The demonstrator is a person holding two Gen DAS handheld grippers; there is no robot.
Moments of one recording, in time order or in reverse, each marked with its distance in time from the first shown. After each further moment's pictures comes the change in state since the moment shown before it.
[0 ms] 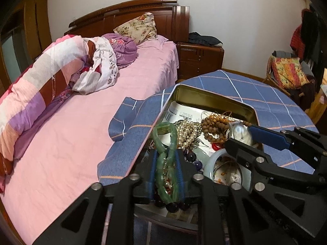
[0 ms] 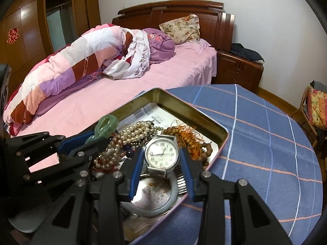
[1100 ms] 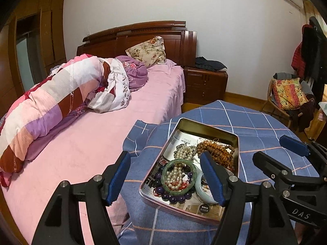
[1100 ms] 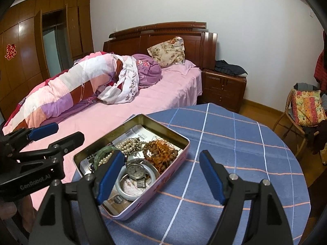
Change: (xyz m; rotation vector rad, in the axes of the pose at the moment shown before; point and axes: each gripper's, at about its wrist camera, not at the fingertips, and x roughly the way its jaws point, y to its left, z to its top) left arm -0.078 0.000 0.004 -0.037 -0.162 0.037; right arm -0.076 -0.023 -0.008 0.049 -0.154 -0.044
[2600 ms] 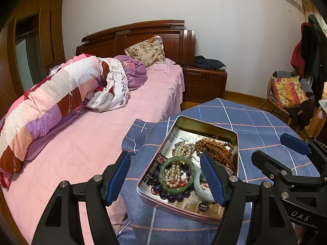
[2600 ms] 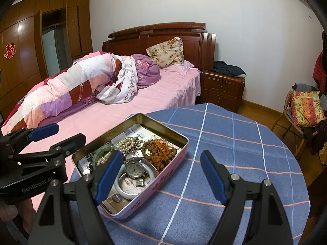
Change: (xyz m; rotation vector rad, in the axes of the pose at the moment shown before) left arm 0.003 -0.003 -0.002 0.004 0.005 0.000; right arm -0.003 -0.003 -0.001 -0.004 -0.003 -0.007
